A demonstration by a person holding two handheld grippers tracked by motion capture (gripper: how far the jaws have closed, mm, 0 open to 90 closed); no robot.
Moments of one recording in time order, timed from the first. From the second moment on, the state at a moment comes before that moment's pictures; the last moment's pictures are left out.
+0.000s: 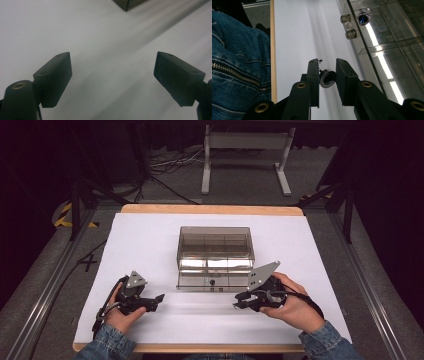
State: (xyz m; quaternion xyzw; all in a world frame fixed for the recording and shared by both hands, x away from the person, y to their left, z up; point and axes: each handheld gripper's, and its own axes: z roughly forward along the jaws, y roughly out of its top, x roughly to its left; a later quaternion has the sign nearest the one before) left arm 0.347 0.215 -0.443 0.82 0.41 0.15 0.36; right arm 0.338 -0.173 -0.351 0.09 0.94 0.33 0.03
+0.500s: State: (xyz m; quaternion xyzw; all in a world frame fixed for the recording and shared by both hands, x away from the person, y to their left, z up) left arm 0.344 0.218 -0.444 0.82 0.42 0.15 0.36; right arm 0.347 -0.164 -0.322 0.09 0.94 0.32 0.02
